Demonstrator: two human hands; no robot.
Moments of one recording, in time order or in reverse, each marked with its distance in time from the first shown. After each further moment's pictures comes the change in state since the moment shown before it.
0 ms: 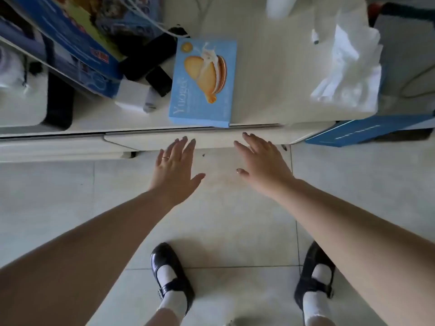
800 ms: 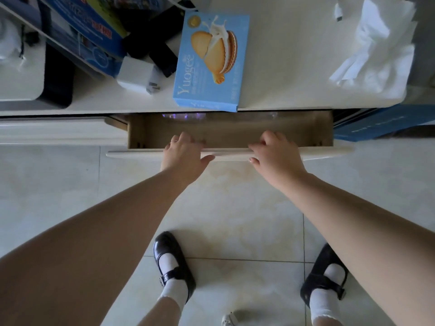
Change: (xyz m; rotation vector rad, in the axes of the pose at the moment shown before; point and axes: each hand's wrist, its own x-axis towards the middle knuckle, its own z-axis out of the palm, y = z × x) left_hand 0.018 0.010 0.013 -0.036 -0.013 -0.165; right_hand 0.002 0.014 0.022 -0.102 0.149 0.024
